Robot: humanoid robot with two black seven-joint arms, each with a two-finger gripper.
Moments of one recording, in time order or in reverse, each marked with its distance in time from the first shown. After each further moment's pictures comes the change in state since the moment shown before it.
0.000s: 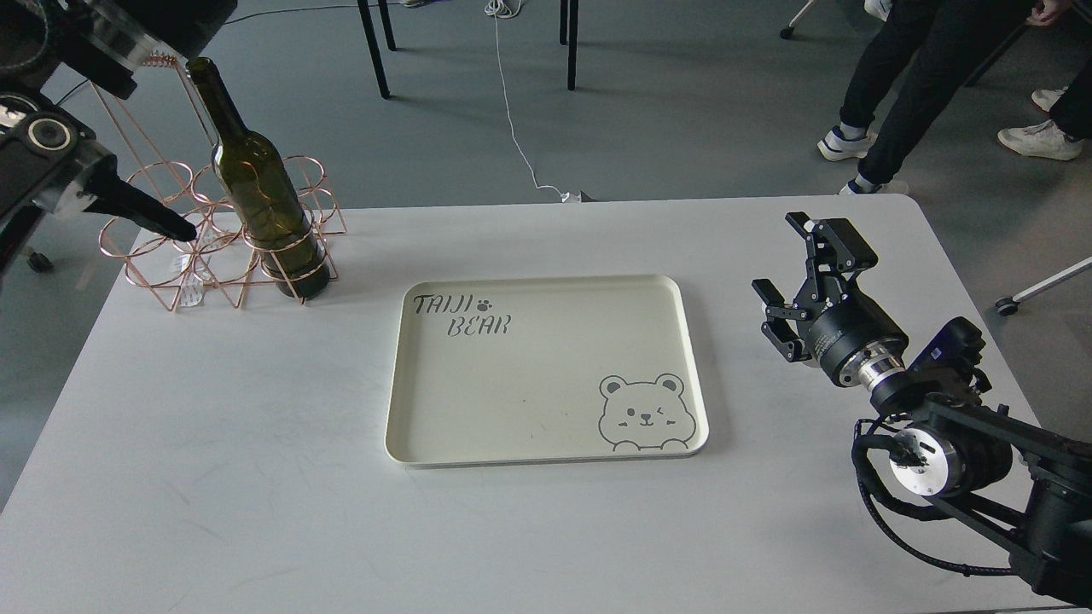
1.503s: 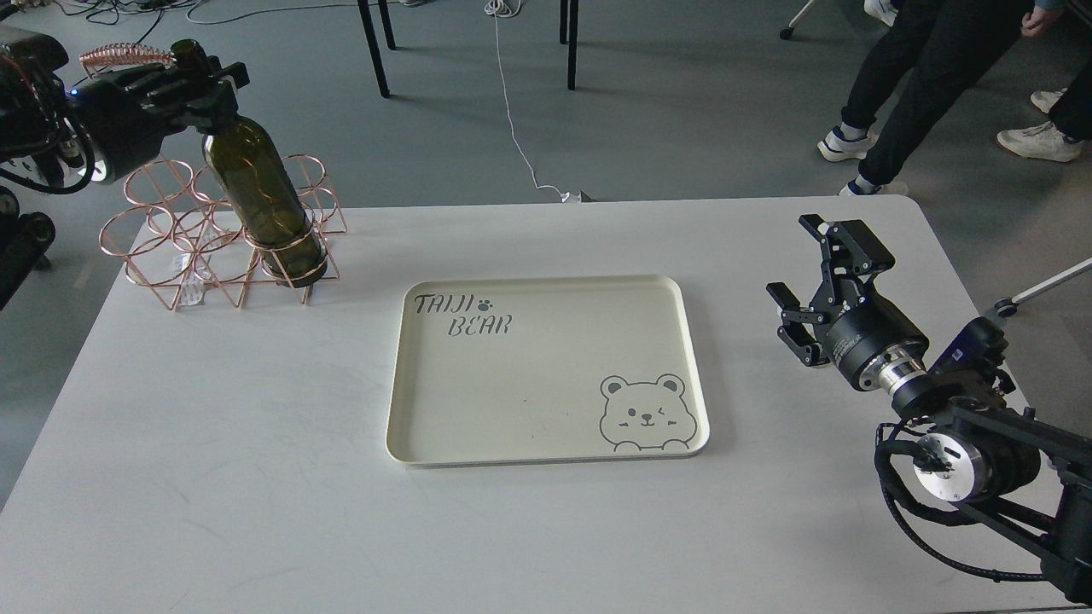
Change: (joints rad) left arm -0.075 0.029 0.043 0.641 1.036 -0.045 0.000; right arm -0.002 -0.069 -0.022 0.040 0.002 0.009 0.000
